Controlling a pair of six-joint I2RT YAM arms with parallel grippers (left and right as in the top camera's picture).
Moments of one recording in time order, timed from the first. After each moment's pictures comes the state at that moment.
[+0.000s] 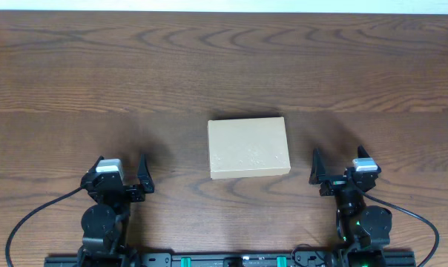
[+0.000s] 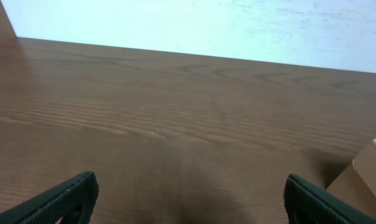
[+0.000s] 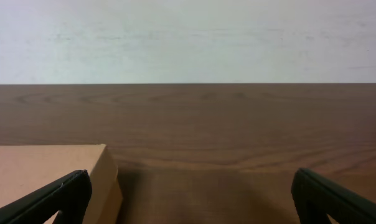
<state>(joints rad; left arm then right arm) -0.12 0.01 0.10 -0.30 -0.12 -0.11 0.07 0.01 0.01 -0.07 -0.01 0.06</state>
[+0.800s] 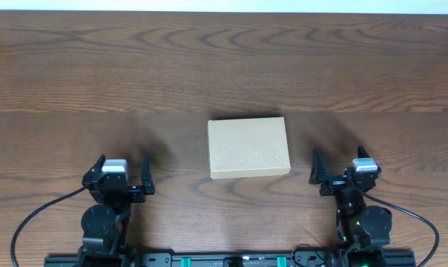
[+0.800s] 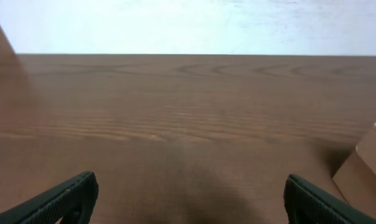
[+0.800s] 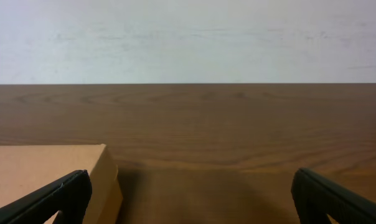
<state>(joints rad) -0.12 0.01 0.10 -0.30 -0.10 -0.01 0.07 0.01 0.01 -0.07 -0.01 0.06</state>
